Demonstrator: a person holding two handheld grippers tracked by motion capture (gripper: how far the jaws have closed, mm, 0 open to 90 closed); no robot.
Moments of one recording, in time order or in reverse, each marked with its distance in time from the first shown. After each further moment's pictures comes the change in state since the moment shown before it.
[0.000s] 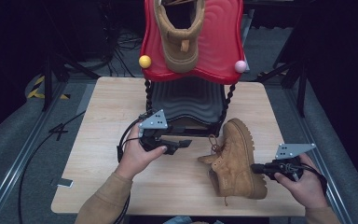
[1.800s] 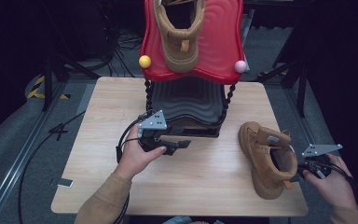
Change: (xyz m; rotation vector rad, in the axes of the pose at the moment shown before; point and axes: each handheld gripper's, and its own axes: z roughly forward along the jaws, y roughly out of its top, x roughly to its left) left arm 0.000 -0.002 -0.002 0.008 0.005 -0.006; right arm -0.058 -0.059 -0.049 0.207 -0.298 0.134
